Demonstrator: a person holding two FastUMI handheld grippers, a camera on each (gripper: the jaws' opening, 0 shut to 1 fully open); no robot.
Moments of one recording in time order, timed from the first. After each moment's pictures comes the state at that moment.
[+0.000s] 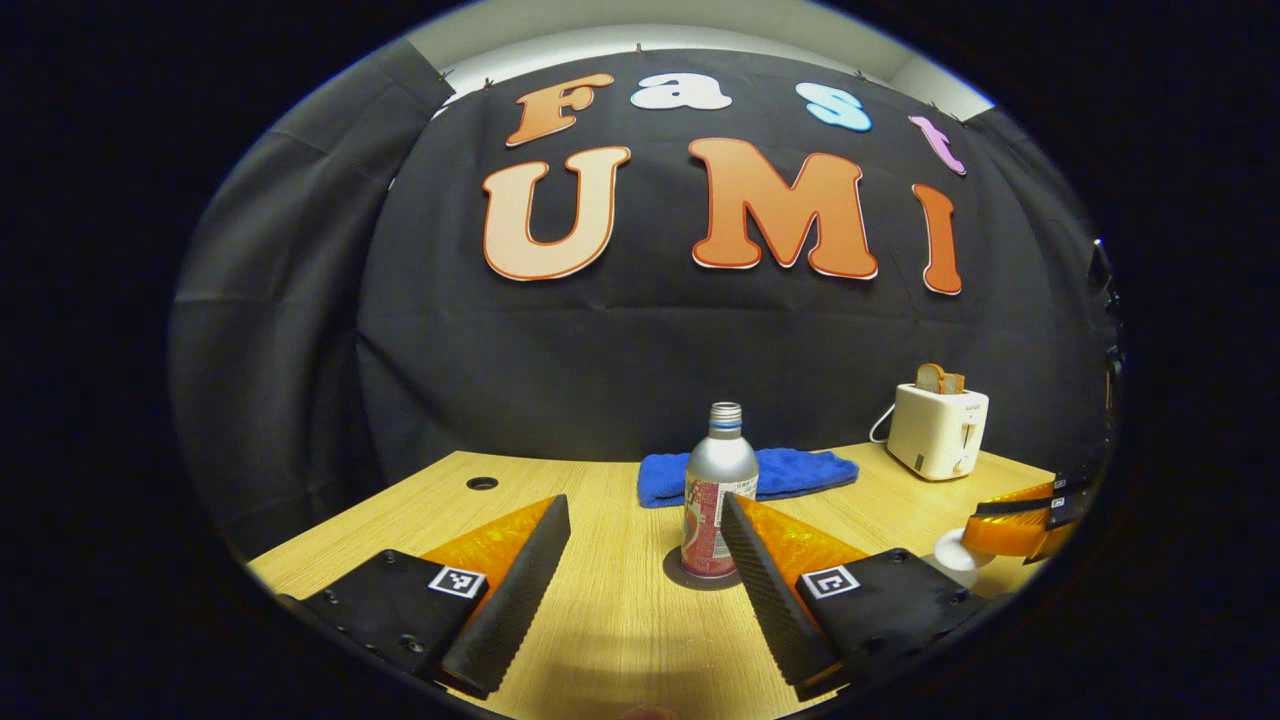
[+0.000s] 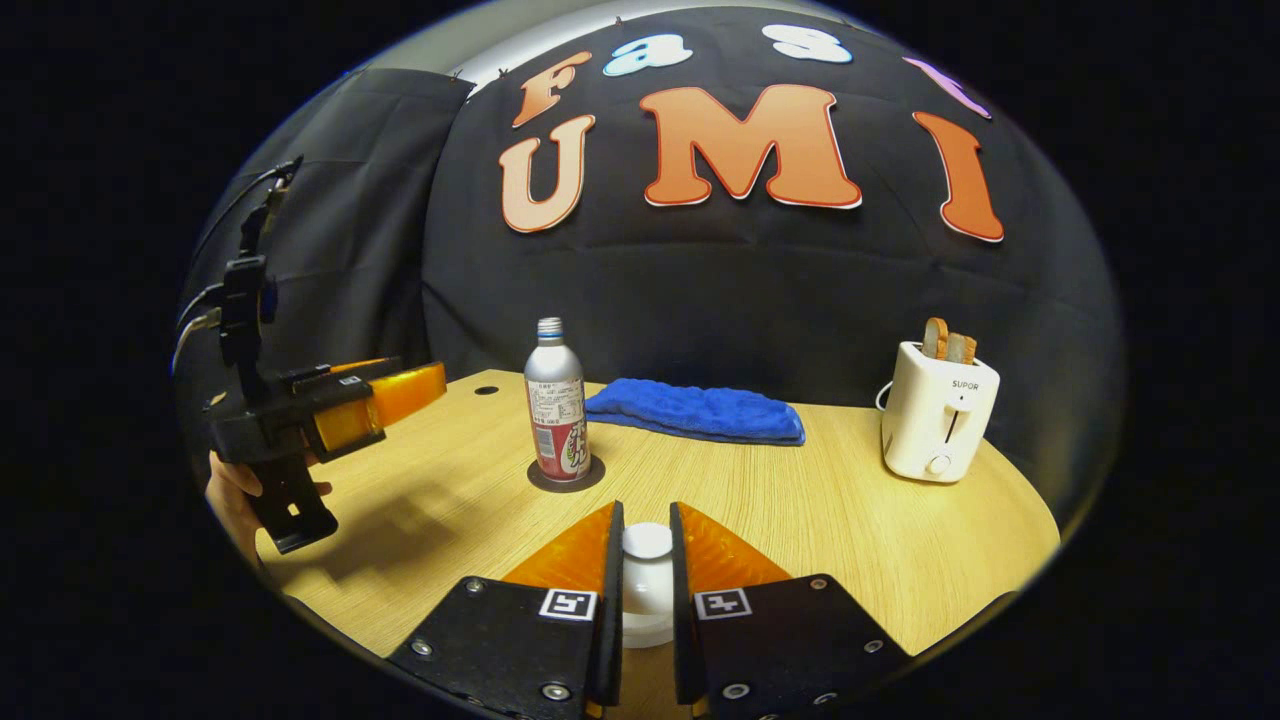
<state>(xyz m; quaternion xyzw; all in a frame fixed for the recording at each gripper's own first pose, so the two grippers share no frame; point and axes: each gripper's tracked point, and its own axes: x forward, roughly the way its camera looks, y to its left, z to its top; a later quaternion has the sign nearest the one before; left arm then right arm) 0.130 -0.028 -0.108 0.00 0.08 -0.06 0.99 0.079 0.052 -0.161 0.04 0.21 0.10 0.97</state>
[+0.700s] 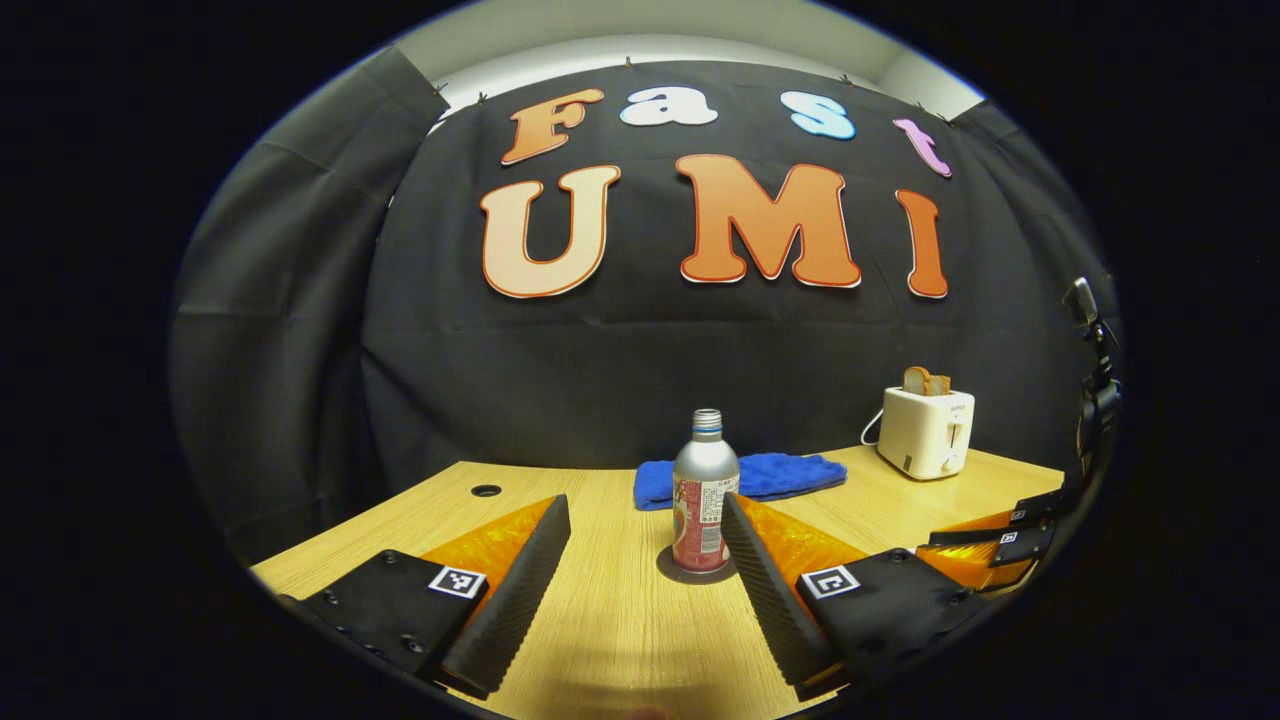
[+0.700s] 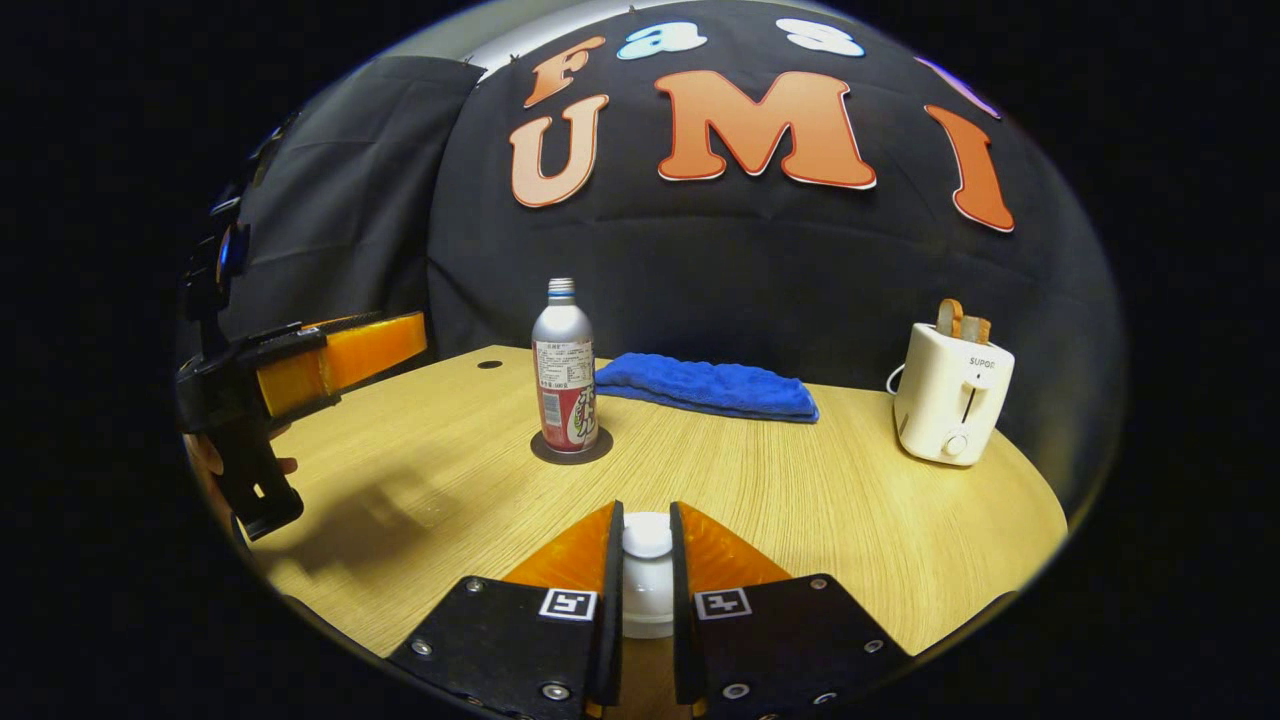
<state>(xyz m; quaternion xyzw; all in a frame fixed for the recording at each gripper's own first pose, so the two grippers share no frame) 0.103 -0.028 -0.102 0.01 0.07 -0.06 1.00 0.075 0.061 -0.192 0.02 0.23 0.10 0.97</state>
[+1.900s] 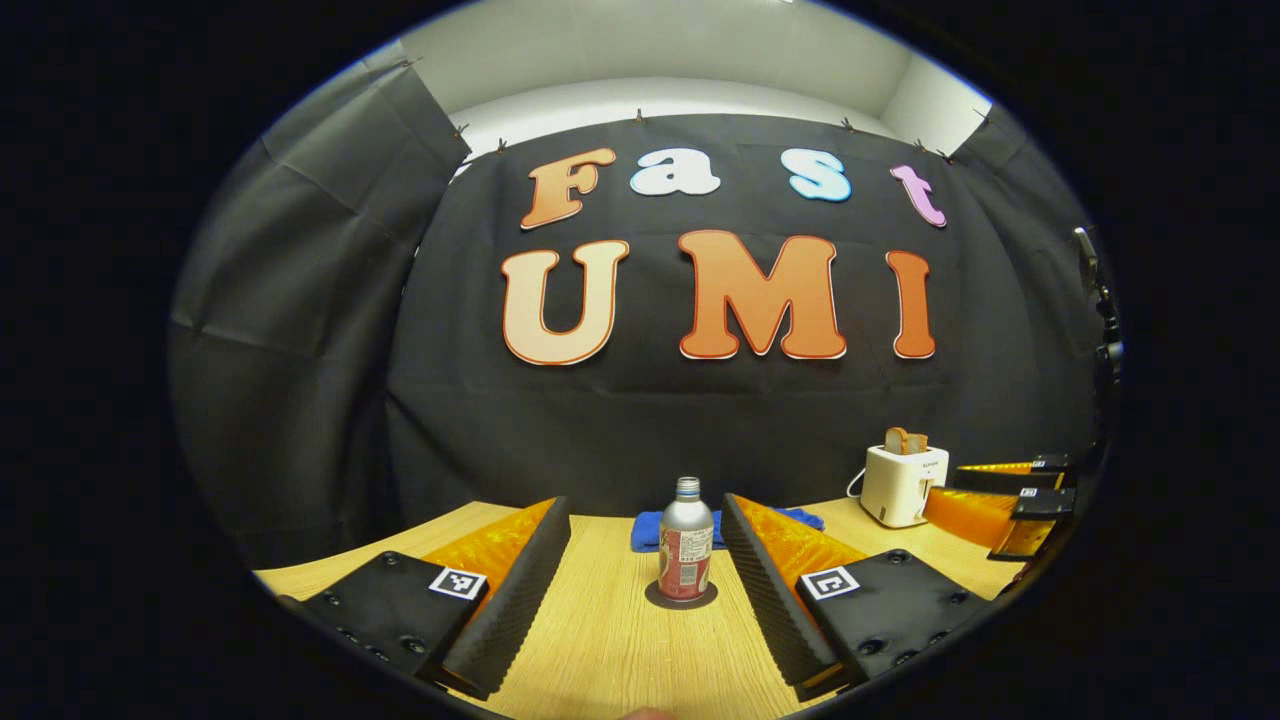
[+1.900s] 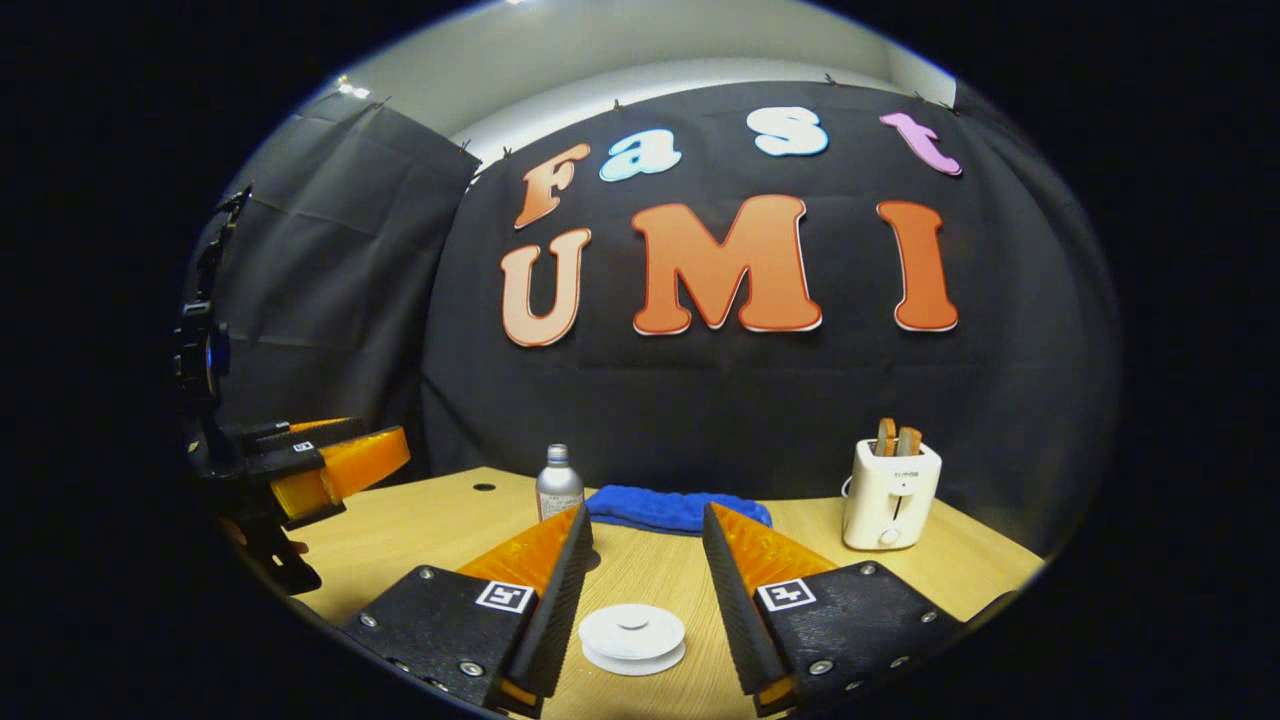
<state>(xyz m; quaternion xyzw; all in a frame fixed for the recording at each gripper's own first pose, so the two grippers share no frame) 0.044 -0.036 -0.026 -0.01 -0.01 -0.05 1.00 0.051 0.024 -0.050 0.05 0.02 0.05 1.00</state>
